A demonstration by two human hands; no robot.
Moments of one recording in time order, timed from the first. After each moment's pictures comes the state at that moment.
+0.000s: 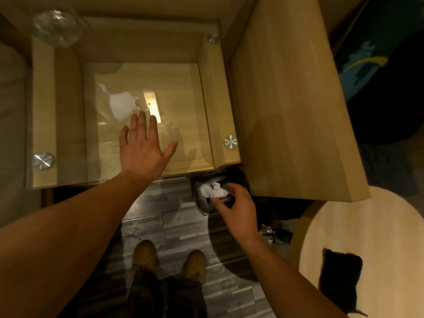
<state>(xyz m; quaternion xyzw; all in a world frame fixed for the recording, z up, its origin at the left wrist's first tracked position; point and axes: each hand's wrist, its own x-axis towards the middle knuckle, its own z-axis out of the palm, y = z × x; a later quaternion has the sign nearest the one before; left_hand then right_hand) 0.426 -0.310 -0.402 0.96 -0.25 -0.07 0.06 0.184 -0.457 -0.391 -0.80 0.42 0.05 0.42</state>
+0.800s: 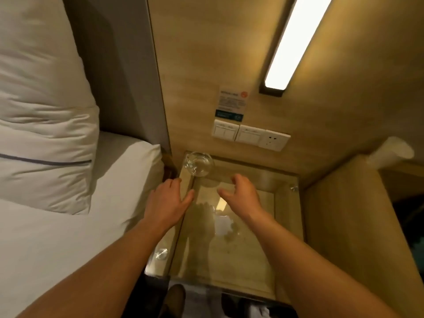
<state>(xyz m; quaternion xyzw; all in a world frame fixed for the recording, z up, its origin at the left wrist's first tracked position) 0.610 -0.166 -0.243 0.97 -0.10 -0.07 0.19 0.584 -0.390 -0.231 -0.93 0.16 0.05 0.34</state>
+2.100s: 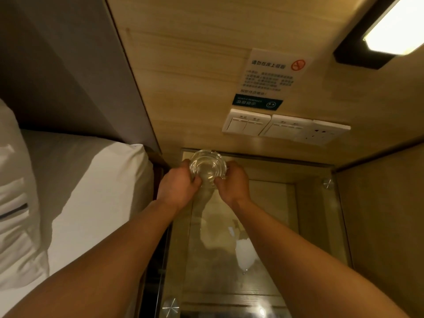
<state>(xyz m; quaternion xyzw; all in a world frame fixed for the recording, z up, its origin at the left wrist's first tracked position) 0.784 -0.201 -0.361 0.93 -0.13 -0.17 0.30 0.735 -0.354 -0.353 -0.86 0.30 0.04 0.40</state>
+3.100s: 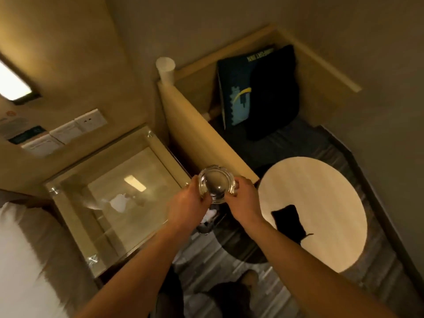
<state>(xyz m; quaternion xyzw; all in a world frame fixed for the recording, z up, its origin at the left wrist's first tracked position) 0.319 -0.405 -0.098 0.82 -0.45 -0.24 0.25 0.179 -0.487 -0.083 -0.71 0.57 -0.13 0.39</state>
